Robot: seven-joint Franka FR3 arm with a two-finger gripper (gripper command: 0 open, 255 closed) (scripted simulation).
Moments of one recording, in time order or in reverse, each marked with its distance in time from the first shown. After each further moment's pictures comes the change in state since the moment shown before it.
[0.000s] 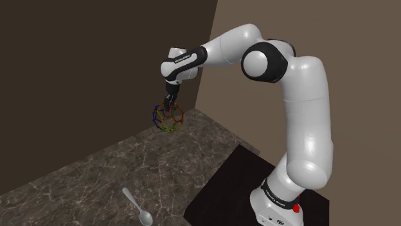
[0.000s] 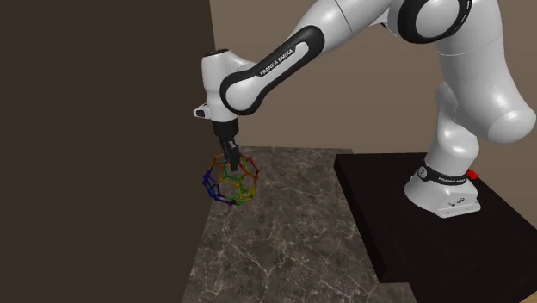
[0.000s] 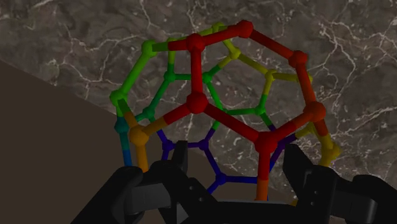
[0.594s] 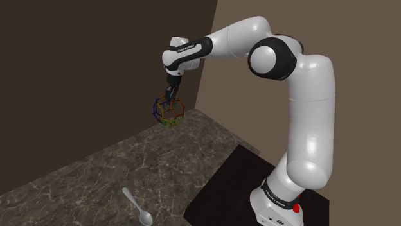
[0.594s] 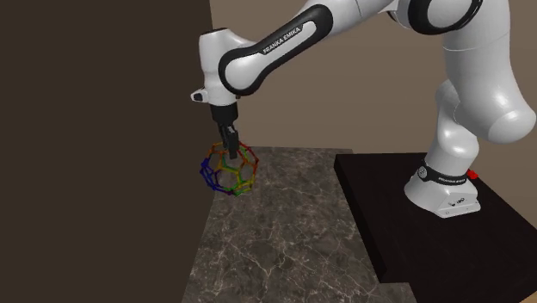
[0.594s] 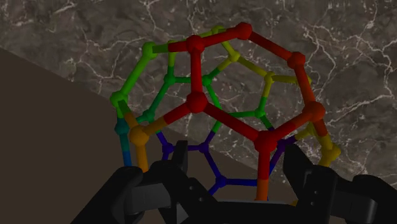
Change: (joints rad) arm 0.001 -0.068 -0.006 0.023 -0.011 -0.091 0.010
